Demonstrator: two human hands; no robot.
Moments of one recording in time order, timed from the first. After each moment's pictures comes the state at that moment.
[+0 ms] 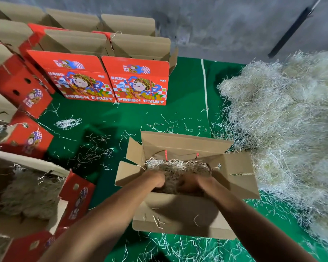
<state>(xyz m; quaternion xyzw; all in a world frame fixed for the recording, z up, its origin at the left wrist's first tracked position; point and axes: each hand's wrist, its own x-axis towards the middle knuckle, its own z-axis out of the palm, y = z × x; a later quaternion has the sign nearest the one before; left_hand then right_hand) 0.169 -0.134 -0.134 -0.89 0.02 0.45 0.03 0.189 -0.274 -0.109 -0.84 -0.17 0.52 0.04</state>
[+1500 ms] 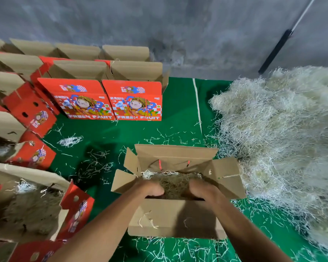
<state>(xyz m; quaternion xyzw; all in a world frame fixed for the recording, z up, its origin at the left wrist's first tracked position) 0.160 -0.127 -0.108 -0.89 -0.08 0.44 -0.07 0.183 -0.317 -0.094 -0.90 -0.06 0.42 0.09</state>
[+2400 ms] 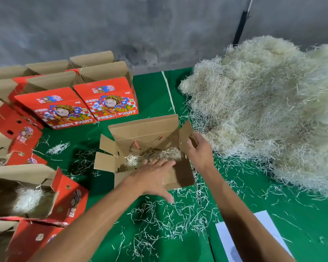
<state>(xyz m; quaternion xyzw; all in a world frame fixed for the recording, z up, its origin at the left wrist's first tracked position) 0.057 -0.208 -0.014 -0.93 0.22 0.28 -0.01 0.095 -0.402 -0.034 -0.84 0.06 -0.07 0.53</state>
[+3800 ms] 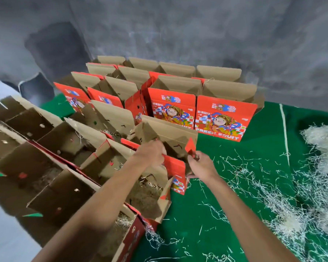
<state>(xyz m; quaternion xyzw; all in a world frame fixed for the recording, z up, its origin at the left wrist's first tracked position) 0.087 0.142 0.066 -0.97 -0.16 0.12 -0.13 0.169 -0.035 -0.032 -0.80 -0.10 0.26 0.53</state>
